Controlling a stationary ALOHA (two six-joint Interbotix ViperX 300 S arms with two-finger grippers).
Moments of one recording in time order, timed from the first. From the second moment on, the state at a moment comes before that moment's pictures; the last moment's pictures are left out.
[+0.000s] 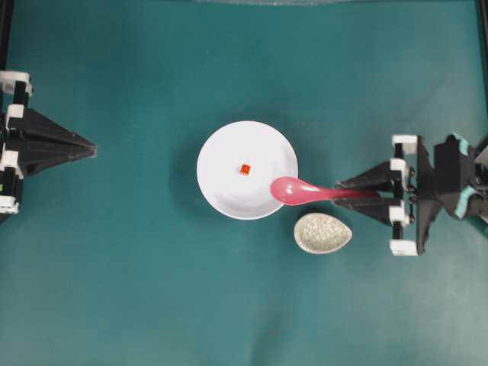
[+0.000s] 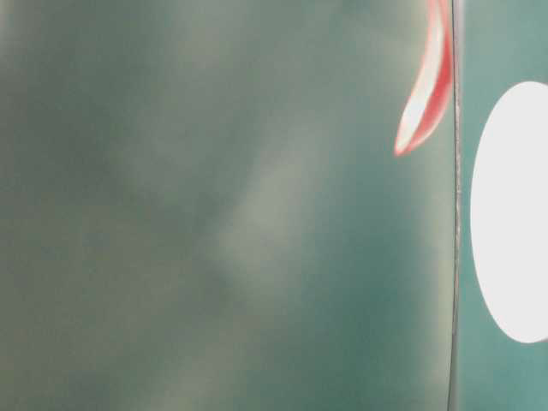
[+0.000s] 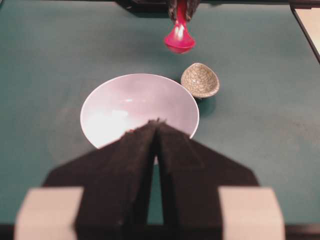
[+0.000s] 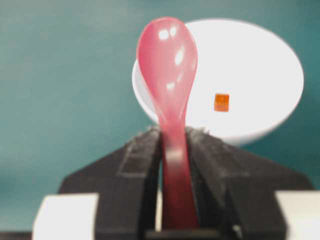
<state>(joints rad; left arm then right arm) -0.01 -0.98 1.13 0.00 0.06 -0.01 0.30 -0.36 1.17 0.70 -0.64 -0.37</state>
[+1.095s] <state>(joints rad) -0.01 -1.00 1.13 0.00 0.12 -0.01 -0.06 -0.41 0.80 0.70 0.01 -0.52</state>
